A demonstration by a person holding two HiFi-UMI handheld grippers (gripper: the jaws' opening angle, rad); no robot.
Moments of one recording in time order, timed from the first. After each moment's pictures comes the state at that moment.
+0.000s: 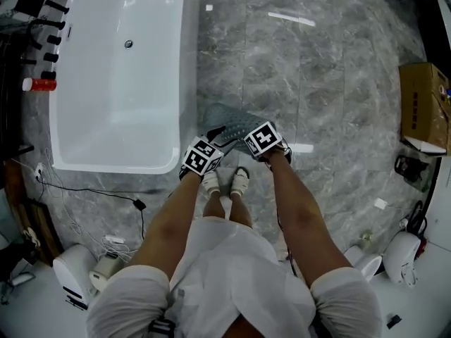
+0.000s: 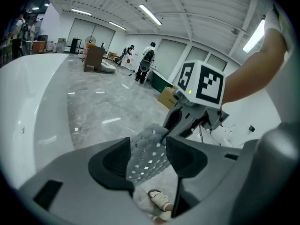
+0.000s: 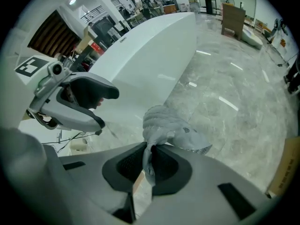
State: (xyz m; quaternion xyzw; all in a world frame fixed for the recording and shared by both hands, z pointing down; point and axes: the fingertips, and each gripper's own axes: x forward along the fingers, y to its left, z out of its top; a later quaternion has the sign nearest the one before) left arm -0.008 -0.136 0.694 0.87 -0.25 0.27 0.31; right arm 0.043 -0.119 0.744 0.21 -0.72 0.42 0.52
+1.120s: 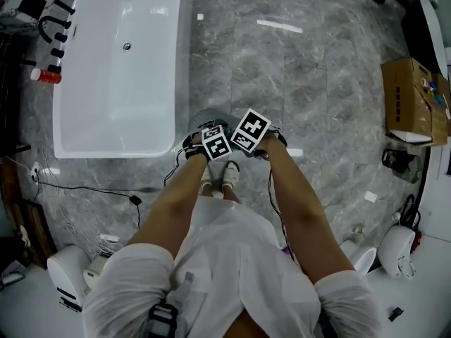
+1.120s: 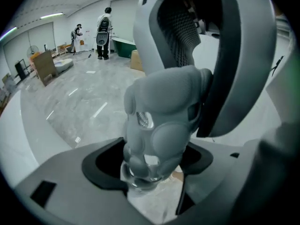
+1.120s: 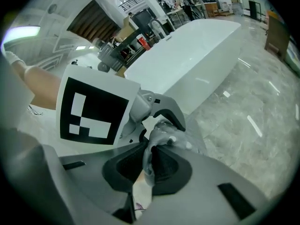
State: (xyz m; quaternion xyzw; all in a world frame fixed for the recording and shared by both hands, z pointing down) left arm 0.030 -0.052 0.666 0.84 -0.06 0.52 0.16; right arm 0.005 -0.045 0.582 0.01 -0.78 0.36 0.52
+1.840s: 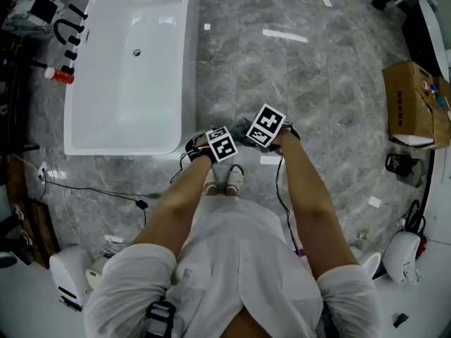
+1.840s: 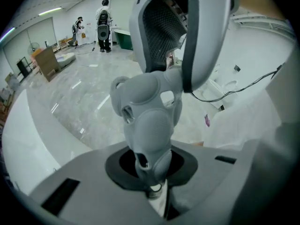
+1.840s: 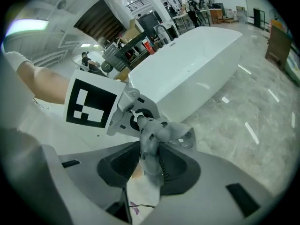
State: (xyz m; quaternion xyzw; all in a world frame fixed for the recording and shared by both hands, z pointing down) left arm 0.019 -0.030 0.628 0.80 -0.07 0.56 0.17; right arm 0.038 -0.045 0.544 0.01 -0.79 0.33 0.52
